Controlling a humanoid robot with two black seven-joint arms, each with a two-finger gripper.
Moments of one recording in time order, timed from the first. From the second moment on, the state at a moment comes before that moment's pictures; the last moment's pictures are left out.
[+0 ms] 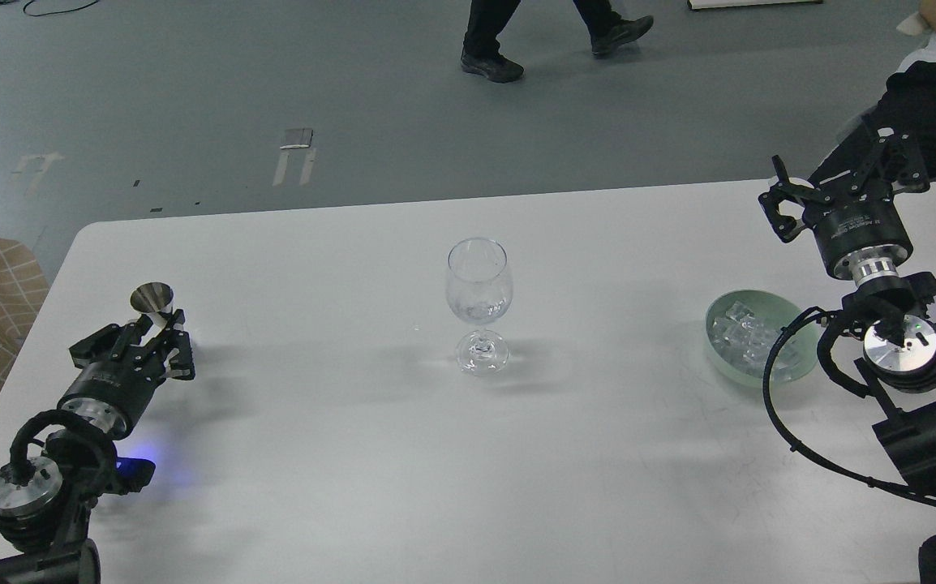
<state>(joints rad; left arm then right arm) -0.09 0.15 -1.81 -1.03 -0.12 -0.12 0.35 0.45 -0.22 1.34 0.85 -0.14 0.31 0.23</state>
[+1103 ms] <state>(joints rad) -0.03 0.17 -1.81 -1.14 -0.11 -0.12 0.36 0.44 -0.23 1.34 0.85 -0.14 0.31 0.23</state>
